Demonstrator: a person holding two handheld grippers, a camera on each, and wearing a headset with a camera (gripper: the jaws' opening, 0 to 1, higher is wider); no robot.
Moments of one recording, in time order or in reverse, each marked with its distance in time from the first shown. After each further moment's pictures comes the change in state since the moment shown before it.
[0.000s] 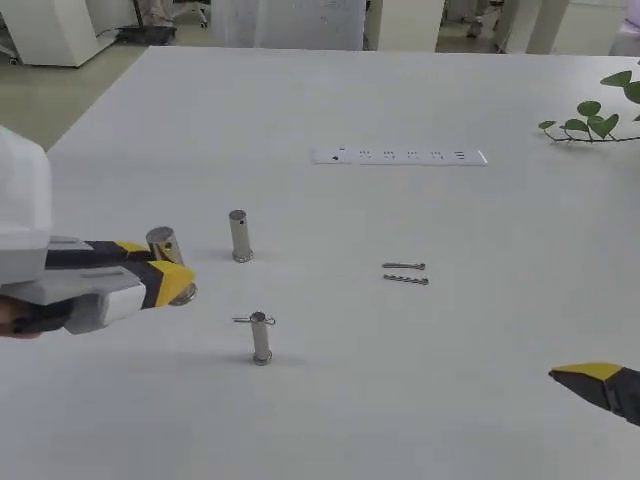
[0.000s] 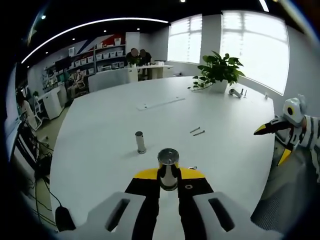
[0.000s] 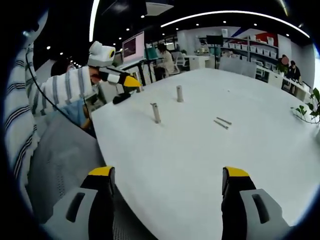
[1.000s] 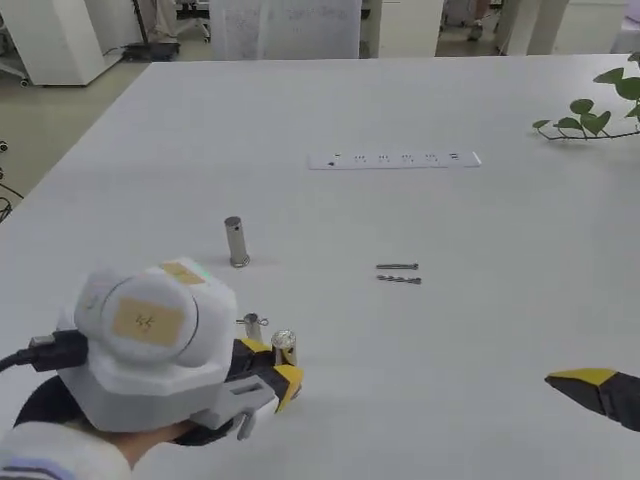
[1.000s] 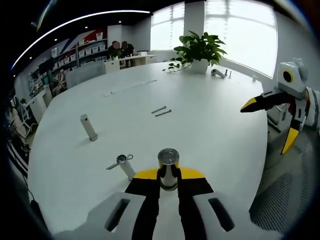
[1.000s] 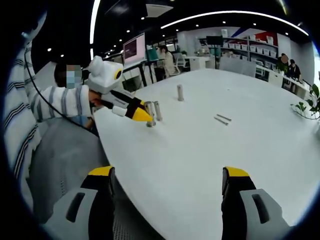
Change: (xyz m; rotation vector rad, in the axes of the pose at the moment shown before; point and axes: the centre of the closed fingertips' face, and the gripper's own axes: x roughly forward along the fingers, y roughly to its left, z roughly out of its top) left arm 0.065 -0.091 -0.050 0.078 0.094 -0.091; right arm -0.009 0.002 -0.009 0.013 -0.014 0.012
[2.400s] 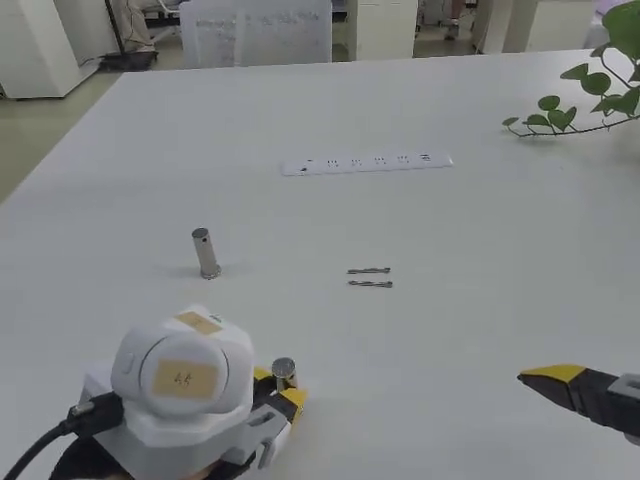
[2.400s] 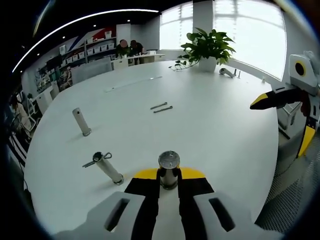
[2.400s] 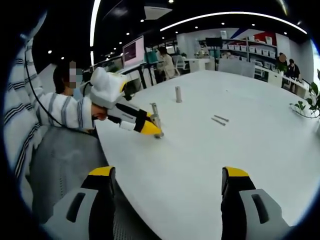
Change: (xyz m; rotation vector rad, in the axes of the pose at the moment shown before) left arm 0.029 -0.012 -0.008 -0.038 -0.006 0.075; right arm -0.002 -0.008 -0.002 0.007 -0.023 0.006
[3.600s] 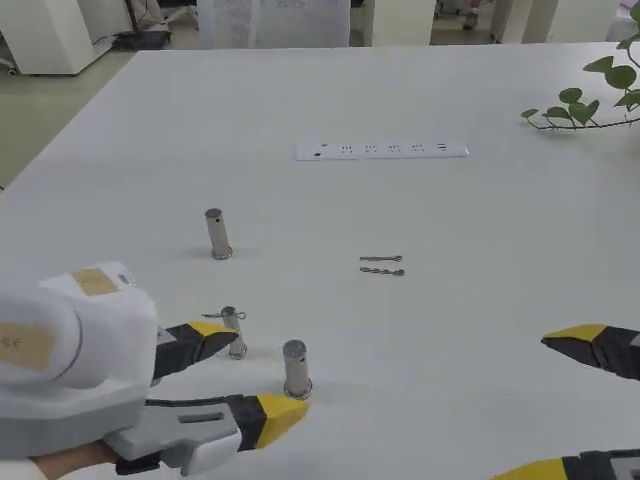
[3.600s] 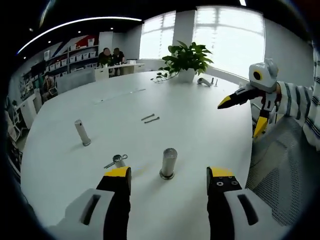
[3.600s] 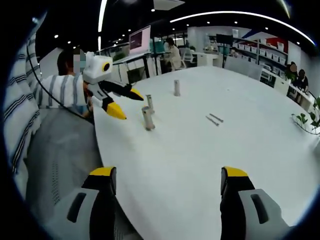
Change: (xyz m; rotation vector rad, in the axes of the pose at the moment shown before) left arm -0.055 0.009 0.007 0.041 -0.069 -0.209; right arm -0.004 -0.029 0.001 -0.110 0.095 0.016
